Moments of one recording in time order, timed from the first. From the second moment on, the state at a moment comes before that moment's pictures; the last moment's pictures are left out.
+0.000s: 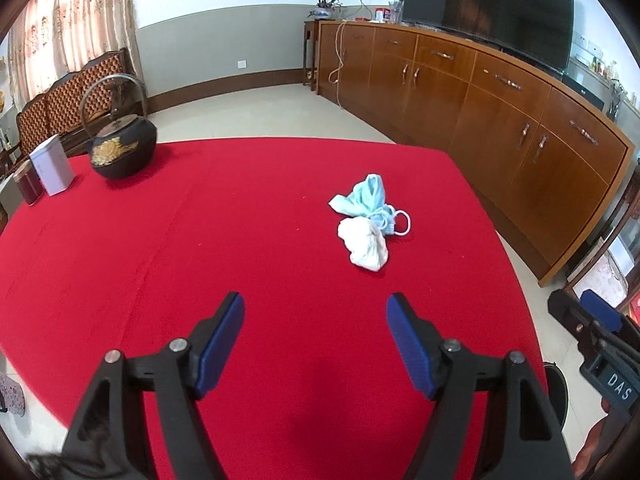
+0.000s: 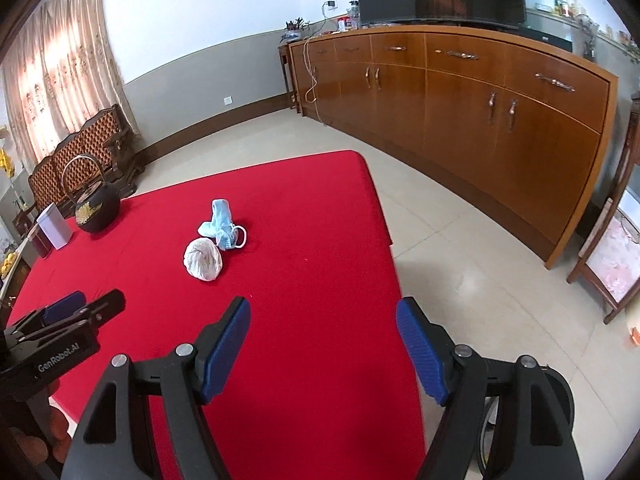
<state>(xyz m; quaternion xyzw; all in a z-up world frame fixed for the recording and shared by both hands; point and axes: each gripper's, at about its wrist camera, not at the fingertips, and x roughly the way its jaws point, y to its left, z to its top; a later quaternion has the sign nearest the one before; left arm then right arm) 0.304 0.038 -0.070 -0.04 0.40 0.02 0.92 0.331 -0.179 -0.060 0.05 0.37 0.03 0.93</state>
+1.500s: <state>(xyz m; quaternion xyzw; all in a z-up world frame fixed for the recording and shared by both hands) 0.390 0.052 -0.112 -0.06 0.43 0.00 0.90 0.437 -0.143 -0.114 0.05 0.41 0.06 0.91</state>
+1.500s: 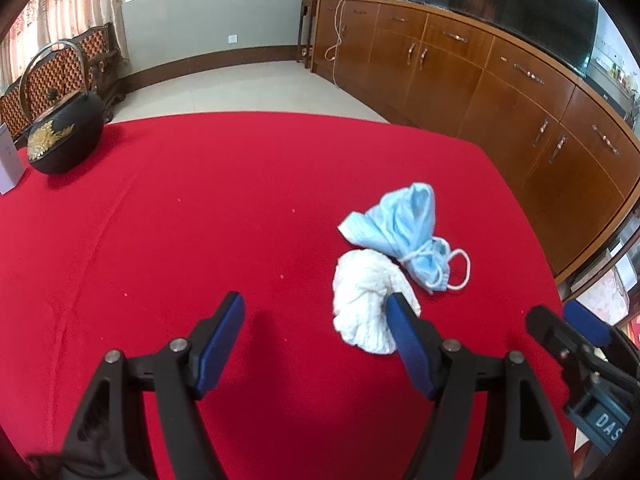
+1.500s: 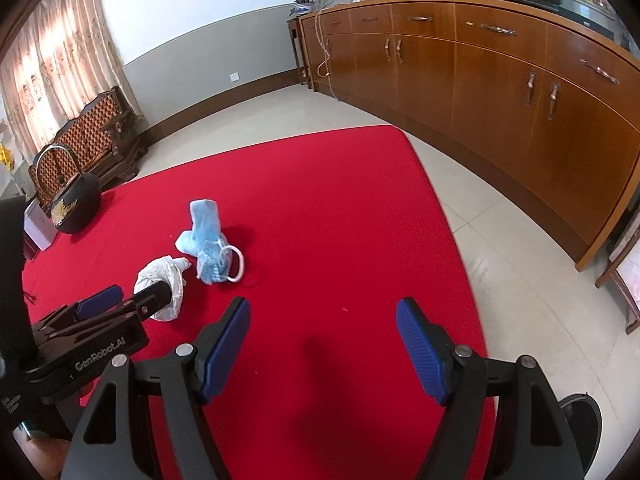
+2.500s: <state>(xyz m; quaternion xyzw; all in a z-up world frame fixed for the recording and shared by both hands) 0.391 0.099 -0.111 -0.09 0.42 0.02 0.90 0.469 -0.089 -0.115 0.03 0.41 0.09 0.91</state>
